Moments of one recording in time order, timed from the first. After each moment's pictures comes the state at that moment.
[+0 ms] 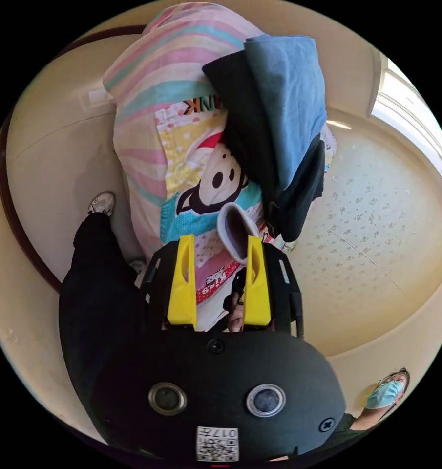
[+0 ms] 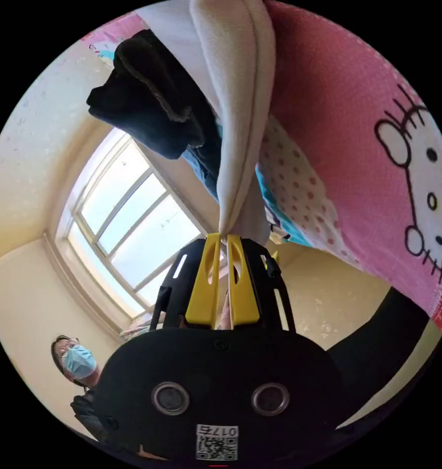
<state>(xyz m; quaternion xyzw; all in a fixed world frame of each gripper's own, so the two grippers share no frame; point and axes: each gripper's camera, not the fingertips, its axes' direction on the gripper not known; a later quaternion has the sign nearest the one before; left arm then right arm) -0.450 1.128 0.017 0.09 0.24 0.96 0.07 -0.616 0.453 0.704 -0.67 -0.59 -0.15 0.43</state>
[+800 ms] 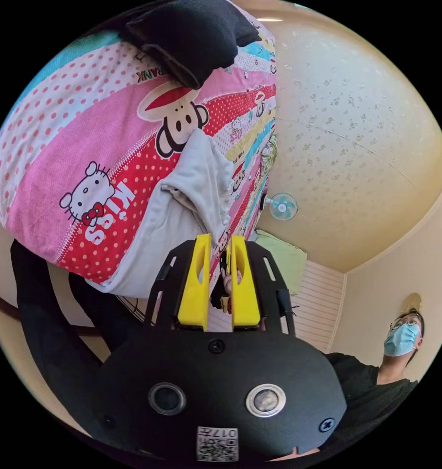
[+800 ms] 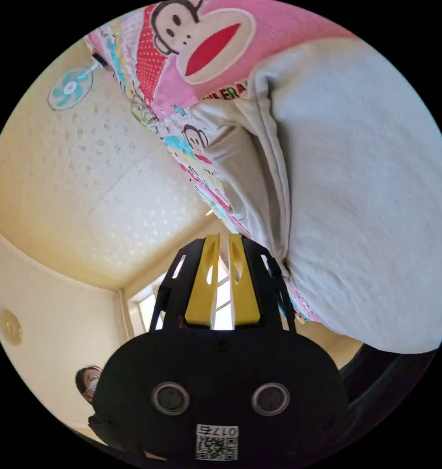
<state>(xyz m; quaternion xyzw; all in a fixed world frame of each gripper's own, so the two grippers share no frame) -0.469 1.077 0.307 0.11 0.06 0.99 -0.11 -0.417 0.027 0.855 -0.46 -0.69 0.06 0.55</state>
